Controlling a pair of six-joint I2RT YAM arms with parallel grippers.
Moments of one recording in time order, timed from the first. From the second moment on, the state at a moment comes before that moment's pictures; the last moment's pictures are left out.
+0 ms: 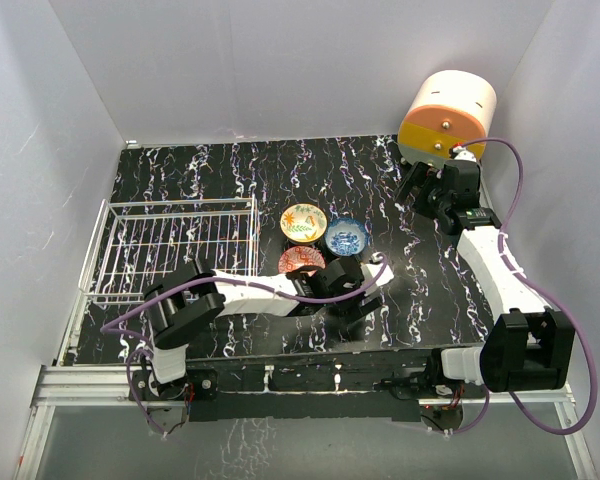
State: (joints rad) left arm -1.17 1.88 1.10 0.09 -0.07 0.12; right arm 0.02 1.29 1.02 -0.31 -0.07 0.45
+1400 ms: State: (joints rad) left arm -1.19 1.97 1.19 0.09 -0.14 0.13; right arm 0.01 1.29 1.00 -0.29 -0.10 0.47
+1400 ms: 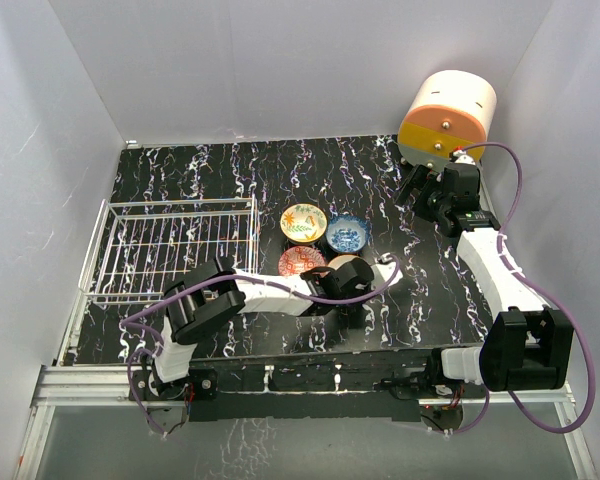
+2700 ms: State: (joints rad) left arm 0.02 1.13 0.63 0.41 0.49 -0.77; right arm -0.02 1.22 0.96 -0.28 -0.16 0.50
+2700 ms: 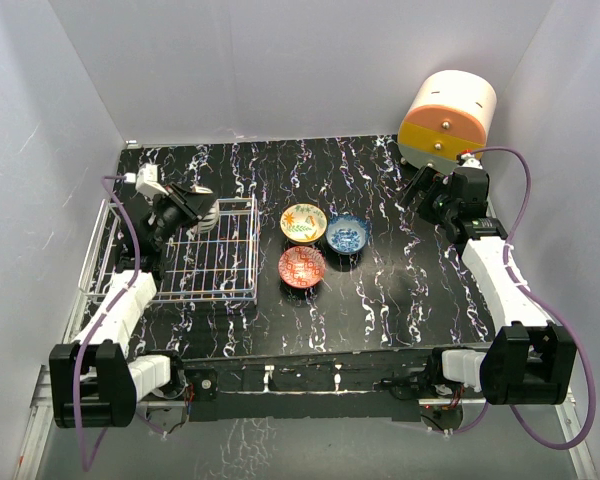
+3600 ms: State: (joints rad) left arm 0.06 1.68 0.40 1.36 0.58 -1.36; right arm -0.02 1.22 0.95 -0.28 -0.16 0.50
